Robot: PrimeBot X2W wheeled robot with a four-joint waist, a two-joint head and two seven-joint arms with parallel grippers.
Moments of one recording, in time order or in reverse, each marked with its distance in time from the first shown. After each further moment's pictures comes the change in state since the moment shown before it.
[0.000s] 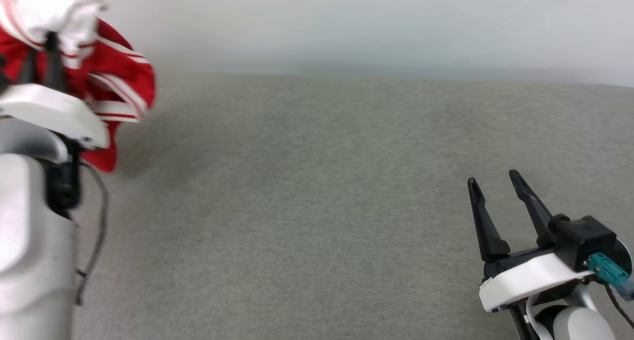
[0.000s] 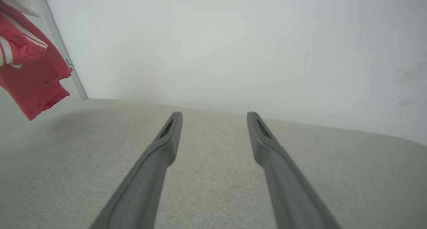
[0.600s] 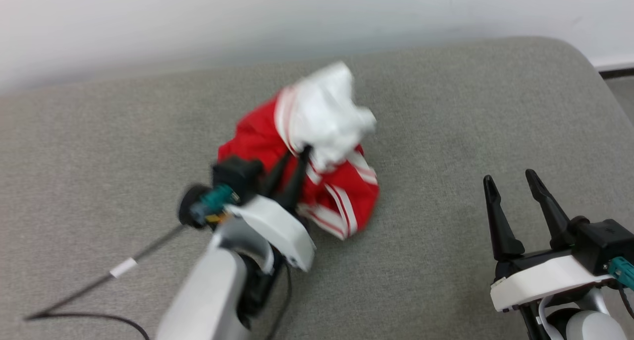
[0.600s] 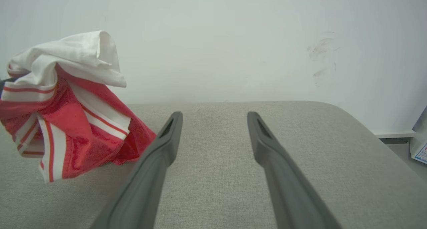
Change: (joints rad) left arm 0.290 -0.312 -0.350 -0.314 0.006 -0.040 0.032; right arm 0.032 0.000 -0.035 -0.054 0.031 0.000 0.016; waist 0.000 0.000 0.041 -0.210
